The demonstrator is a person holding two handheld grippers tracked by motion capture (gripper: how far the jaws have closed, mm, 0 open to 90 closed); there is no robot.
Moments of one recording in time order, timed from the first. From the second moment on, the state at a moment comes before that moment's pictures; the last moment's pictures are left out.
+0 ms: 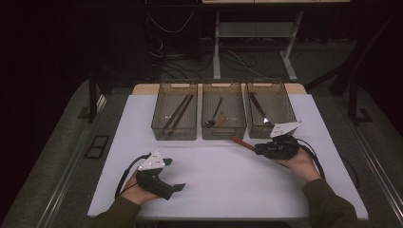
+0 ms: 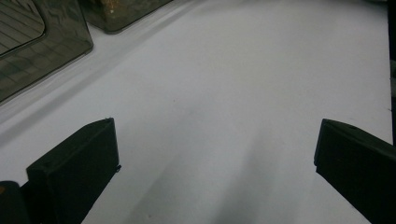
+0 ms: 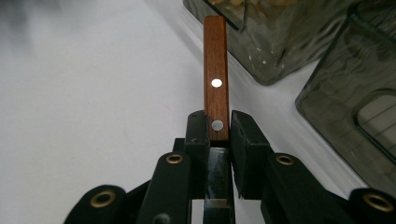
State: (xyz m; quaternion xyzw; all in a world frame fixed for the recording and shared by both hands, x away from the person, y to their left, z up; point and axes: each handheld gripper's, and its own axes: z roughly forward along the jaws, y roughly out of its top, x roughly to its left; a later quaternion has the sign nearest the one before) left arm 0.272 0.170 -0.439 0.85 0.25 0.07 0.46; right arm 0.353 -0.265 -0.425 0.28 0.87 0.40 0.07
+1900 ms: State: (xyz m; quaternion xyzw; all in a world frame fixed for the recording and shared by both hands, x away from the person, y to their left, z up) left arm 0.273 0.173 -0.440 0.85 0.25 0.08 0.46; right arm 0.465 -0.304 -0.356 0.44 0.81 0.35 0.15
